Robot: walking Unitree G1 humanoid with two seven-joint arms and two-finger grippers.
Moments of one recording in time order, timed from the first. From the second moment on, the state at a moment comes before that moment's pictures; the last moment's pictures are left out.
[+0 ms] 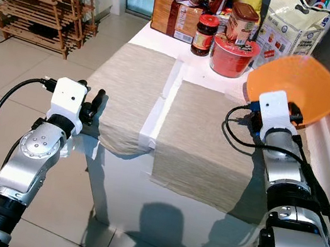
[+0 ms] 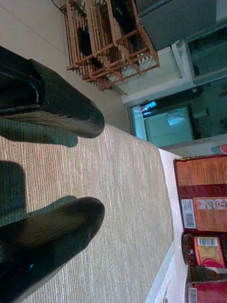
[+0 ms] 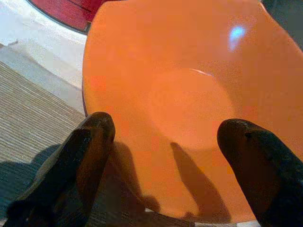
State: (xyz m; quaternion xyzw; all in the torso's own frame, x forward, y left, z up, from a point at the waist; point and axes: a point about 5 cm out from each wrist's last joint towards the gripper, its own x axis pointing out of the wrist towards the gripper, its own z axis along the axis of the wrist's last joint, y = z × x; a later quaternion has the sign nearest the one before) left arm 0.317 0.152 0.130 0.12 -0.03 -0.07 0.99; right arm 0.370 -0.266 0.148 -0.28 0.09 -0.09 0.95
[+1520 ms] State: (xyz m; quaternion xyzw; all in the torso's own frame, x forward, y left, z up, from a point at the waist) left arm 0.318 0.156 0.133 0.13 -0.04 -0.06 0.99; right arm 0.379 -0.255 0.141 0.13 0.12 -0.15 0.97
